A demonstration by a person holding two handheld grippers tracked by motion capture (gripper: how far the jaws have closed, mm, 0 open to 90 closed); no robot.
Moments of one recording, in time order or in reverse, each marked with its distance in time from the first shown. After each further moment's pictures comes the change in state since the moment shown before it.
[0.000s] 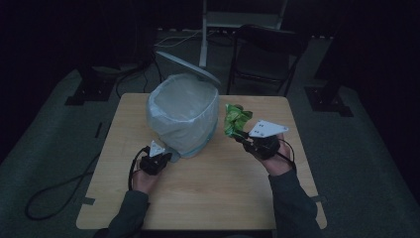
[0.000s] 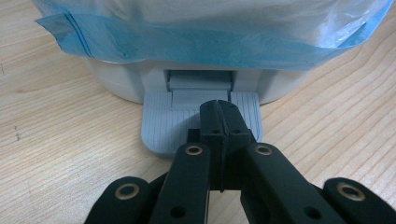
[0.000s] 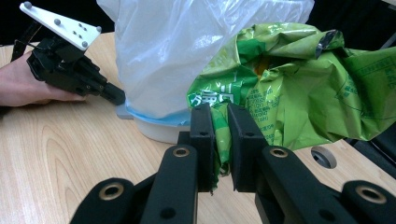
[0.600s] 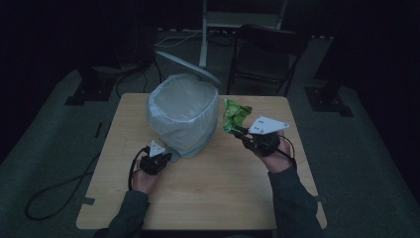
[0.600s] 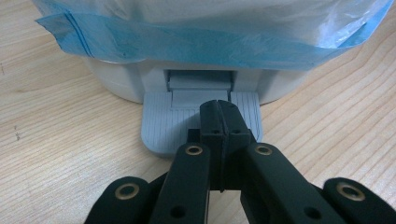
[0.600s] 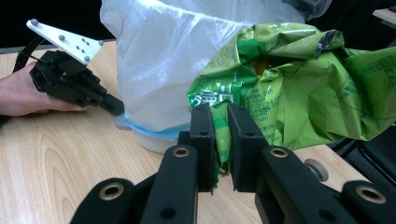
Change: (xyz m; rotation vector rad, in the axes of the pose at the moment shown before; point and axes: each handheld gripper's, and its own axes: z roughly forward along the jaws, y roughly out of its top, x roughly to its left) left arm 0.000 0.000 0.000 0.003 -0.001 0.000; right arm -0.001 0.015 -0.004 -0.025 -0.006 -0.025
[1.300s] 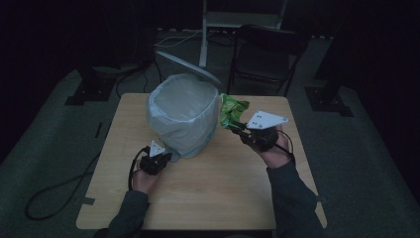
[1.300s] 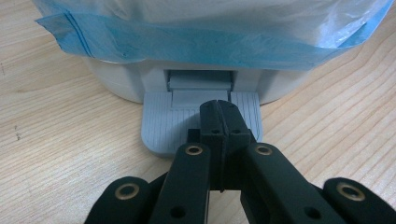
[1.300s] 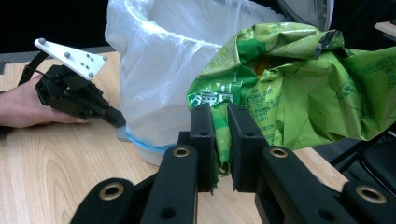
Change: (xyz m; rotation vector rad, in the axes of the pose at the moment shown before) left arm 0.000 0.000 0.000 0.000 0.001 0.001; right arm -0.003 0.016 0.002 -0.025 0.017 -0.015
